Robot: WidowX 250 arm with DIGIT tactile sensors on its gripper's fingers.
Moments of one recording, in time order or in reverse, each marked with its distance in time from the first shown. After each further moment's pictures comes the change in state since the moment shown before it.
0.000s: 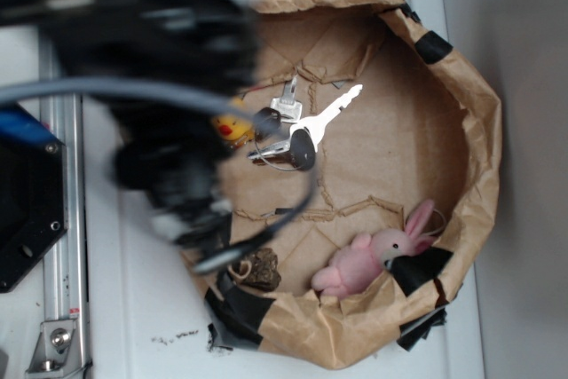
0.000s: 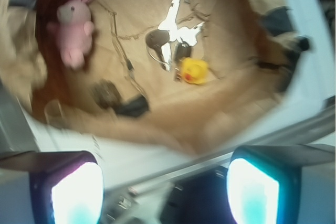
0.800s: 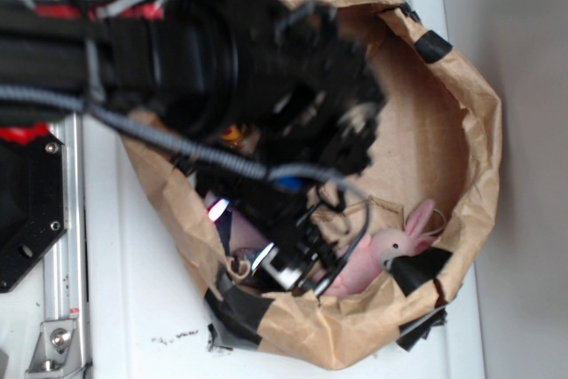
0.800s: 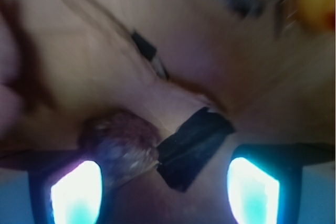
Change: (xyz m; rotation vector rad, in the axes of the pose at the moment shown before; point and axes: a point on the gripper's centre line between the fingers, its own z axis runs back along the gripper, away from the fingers) arm 0.010 -0.045 -0.137 -0.125 0.289 0.290
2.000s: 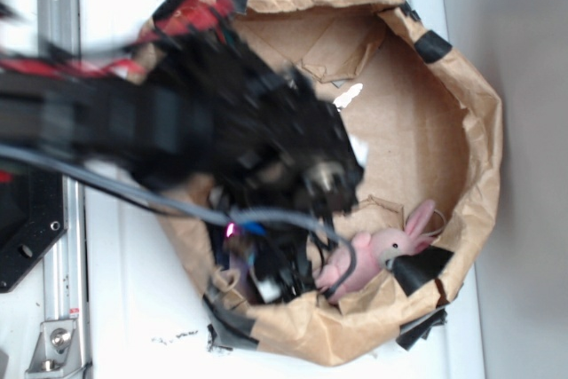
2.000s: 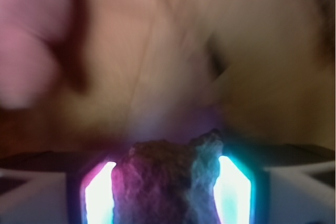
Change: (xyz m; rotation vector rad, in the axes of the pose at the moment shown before) arm 0.010 -0.001 0.043 -0.012 -0.303 -0.406
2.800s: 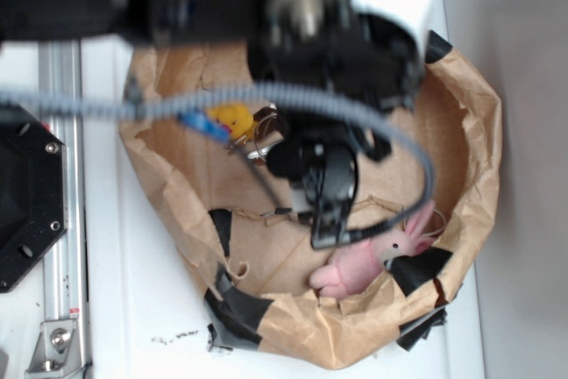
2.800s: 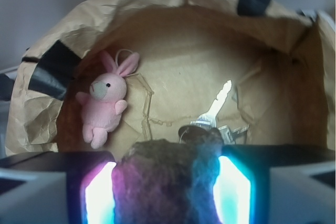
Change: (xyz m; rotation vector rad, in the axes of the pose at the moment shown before) arm 0.023 -0.003 0.093 0.139 -0.244 -0.305
